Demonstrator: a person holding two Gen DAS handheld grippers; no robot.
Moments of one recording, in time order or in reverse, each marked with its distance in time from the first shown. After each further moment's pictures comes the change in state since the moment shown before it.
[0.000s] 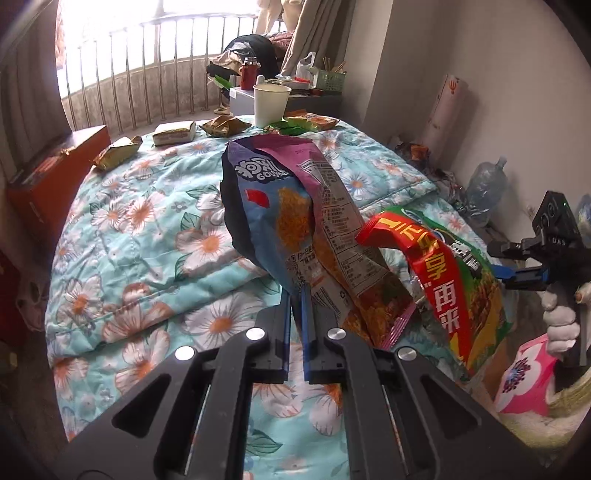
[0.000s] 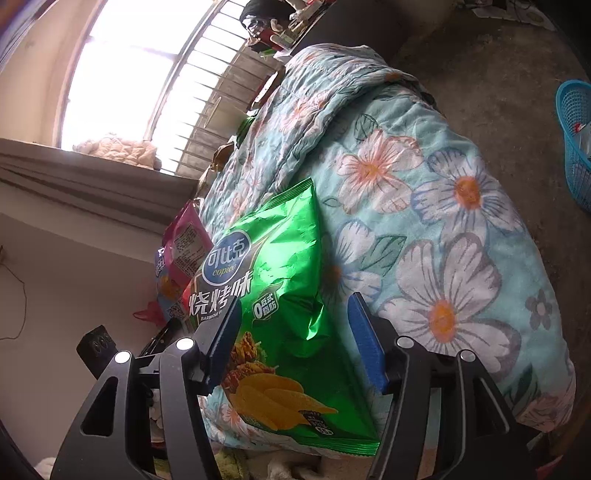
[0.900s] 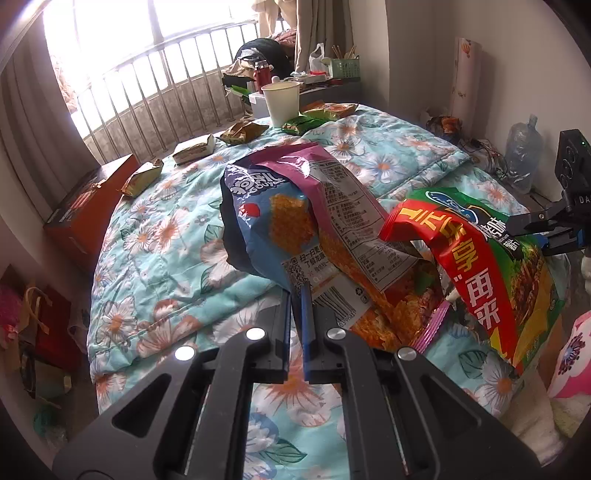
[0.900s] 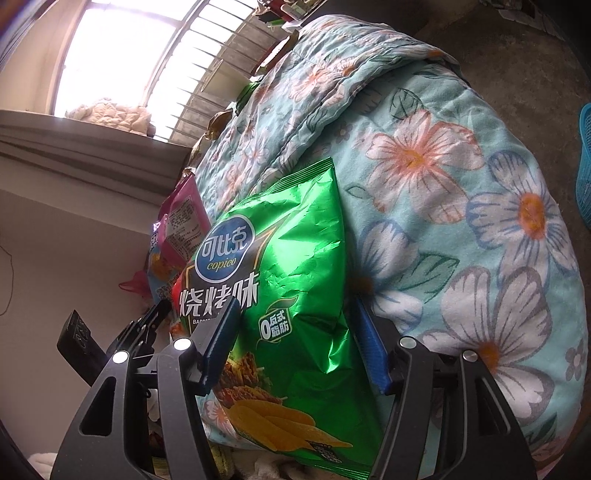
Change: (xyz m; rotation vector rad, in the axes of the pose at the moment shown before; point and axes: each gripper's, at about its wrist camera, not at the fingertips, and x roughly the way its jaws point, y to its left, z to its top) left arm 0.011 -0.025 0.000 0.123 0.012 0.204; right arm 0.043 0.028 0.013 -0.066 0.106 -0.043
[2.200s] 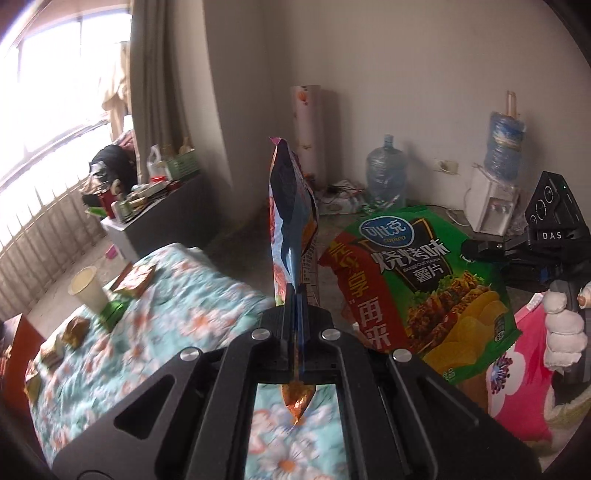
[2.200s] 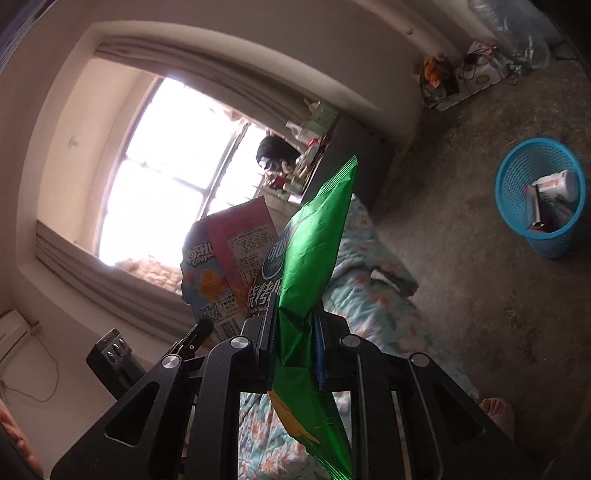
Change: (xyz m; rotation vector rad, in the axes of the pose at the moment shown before) left arm -0.045 -0.223 0.155 0.385 -0.267 -0.465; right arm -0.268 -0.111 -0.058 0.207 -0.720 0.150
